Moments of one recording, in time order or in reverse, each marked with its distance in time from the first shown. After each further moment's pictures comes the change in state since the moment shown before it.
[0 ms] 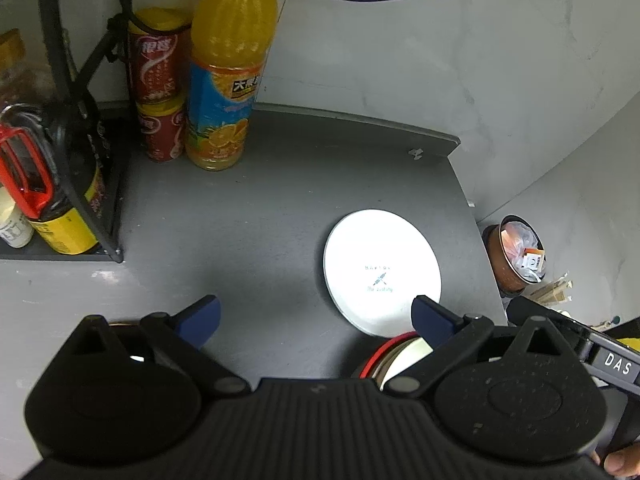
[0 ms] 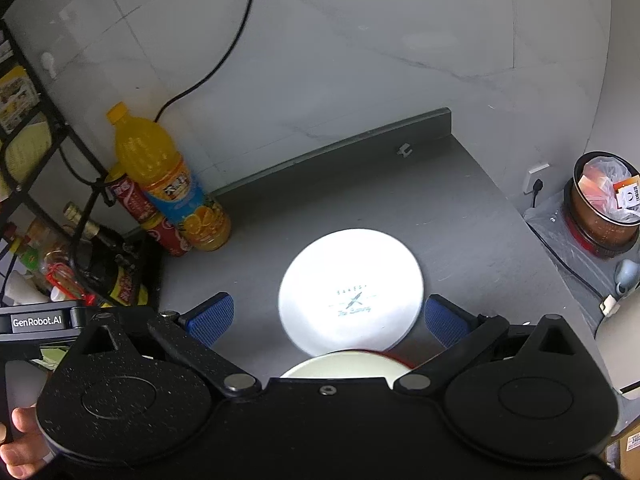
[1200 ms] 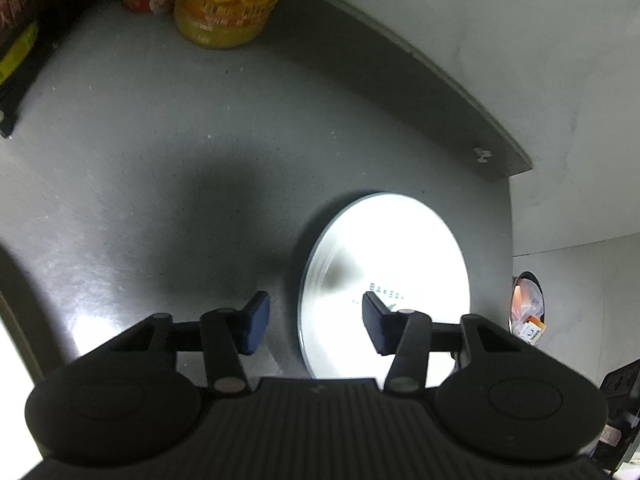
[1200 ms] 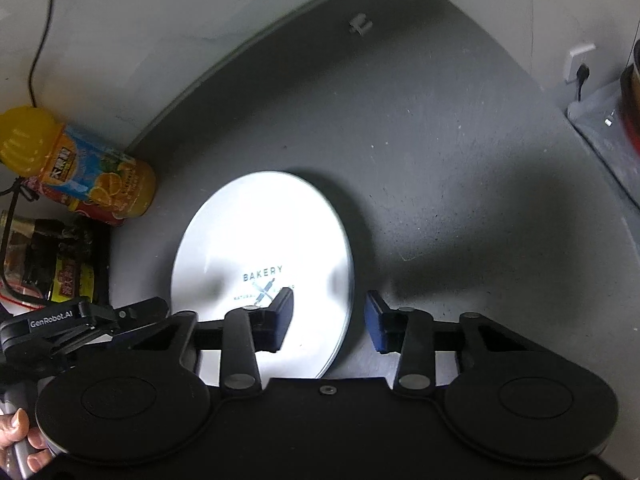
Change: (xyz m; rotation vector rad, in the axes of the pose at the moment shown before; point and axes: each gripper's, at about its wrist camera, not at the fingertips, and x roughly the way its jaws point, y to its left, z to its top) left arm 0.171 0.005 -0.002 -0.398 0.130 -0.043; right arm 0.165 -0.119 0.012 0.138 0.342 0.155
